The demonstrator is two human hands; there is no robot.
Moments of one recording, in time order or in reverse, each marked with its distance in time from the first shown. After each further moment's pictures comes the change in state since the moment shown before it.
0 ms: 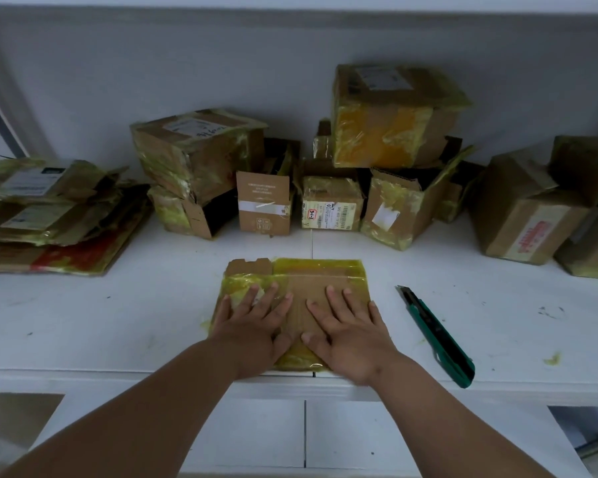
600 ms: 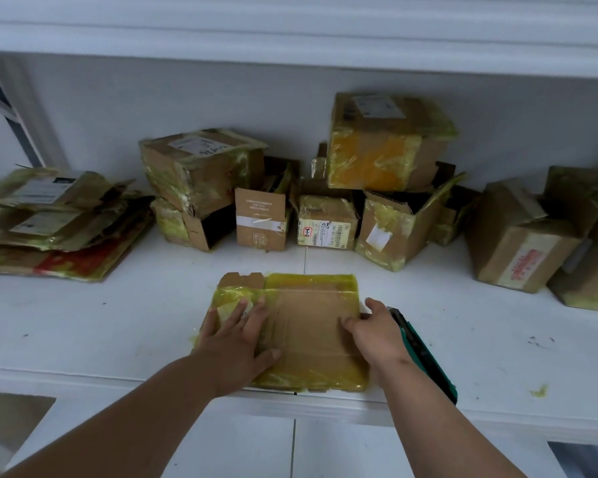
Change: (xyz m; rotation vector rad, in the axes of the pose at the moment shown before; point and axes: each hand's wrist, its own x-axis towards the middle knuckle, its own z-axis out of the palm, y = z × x) left_hand -0.012 0.003 -0.004 -0.153 0.048 -0.047; right_hand -0.001 0.027 -0.033 1.045 0.326 0.414
